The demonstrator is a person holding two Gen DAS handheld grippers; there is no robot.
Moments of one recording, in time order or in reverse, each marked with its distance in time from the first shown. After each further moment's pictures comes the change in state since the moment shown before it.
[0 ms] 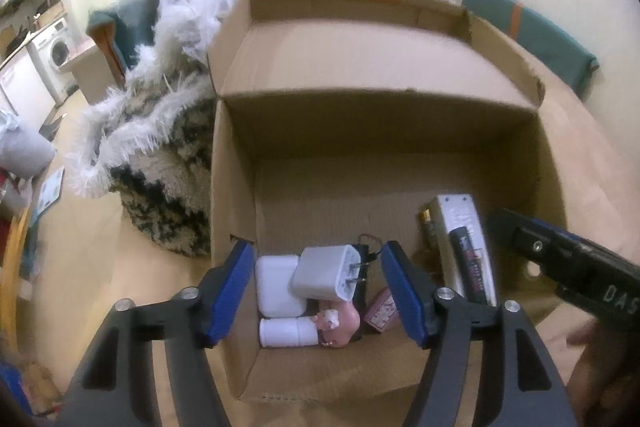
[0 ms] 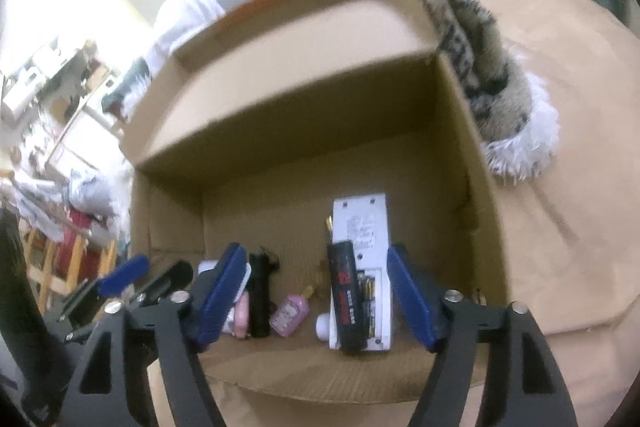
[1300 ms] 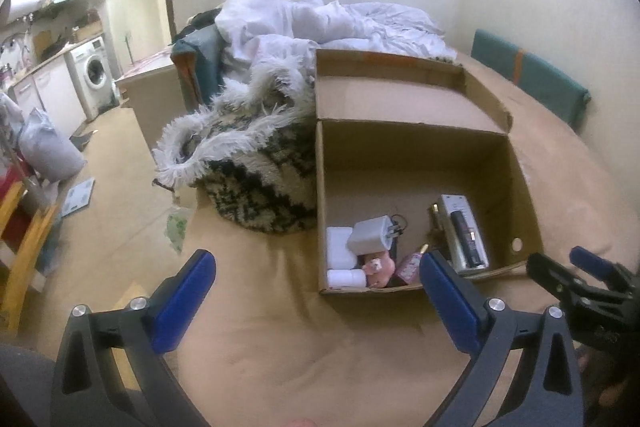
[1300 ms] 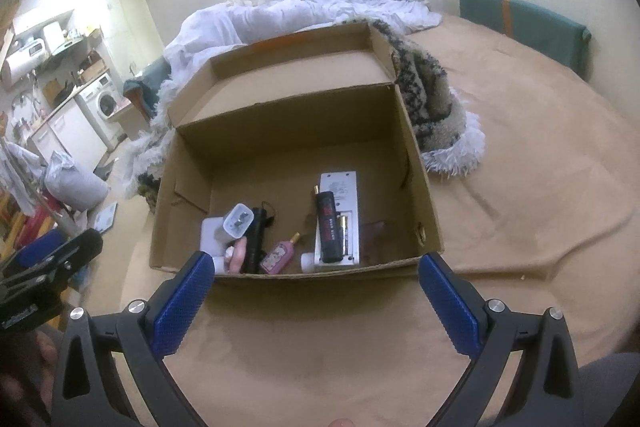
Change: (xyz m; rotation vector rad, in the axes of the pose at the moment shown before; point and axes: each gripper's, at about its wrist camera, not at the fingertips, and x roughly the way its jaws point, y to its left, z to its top) left arm -0.111 0.044 -0.066 -0.055 -0.183 0.065; right arm -0.087 0.029 -0.087 -0.137 -0.170 -0.144
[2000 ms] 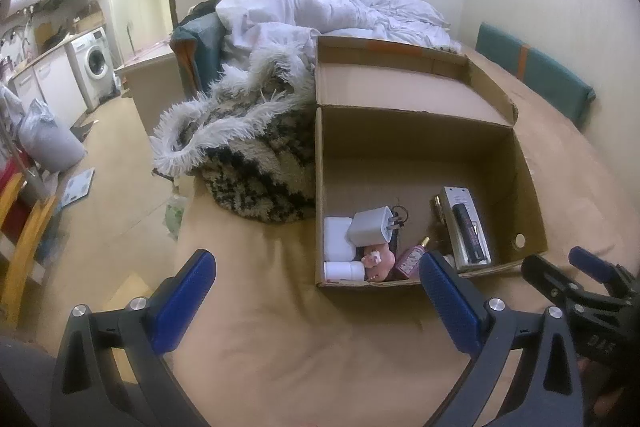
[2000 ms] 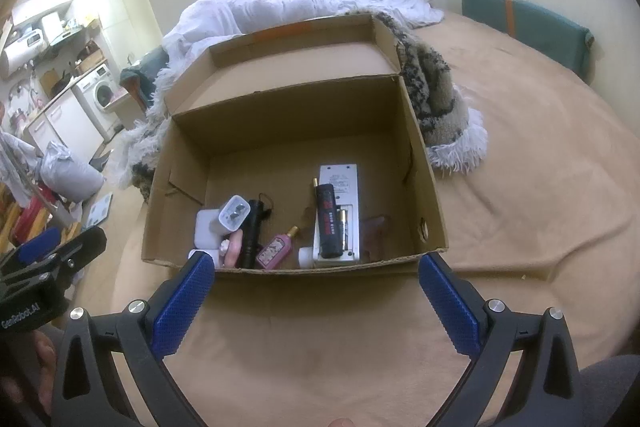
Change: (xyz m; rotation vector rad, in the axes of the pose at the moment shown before) left arm 0.007 -0.003 -0.004 -0.008 0.032 -0.007; right arm 0.006 0.003 -0.001 -0.022 0.019 -0.015
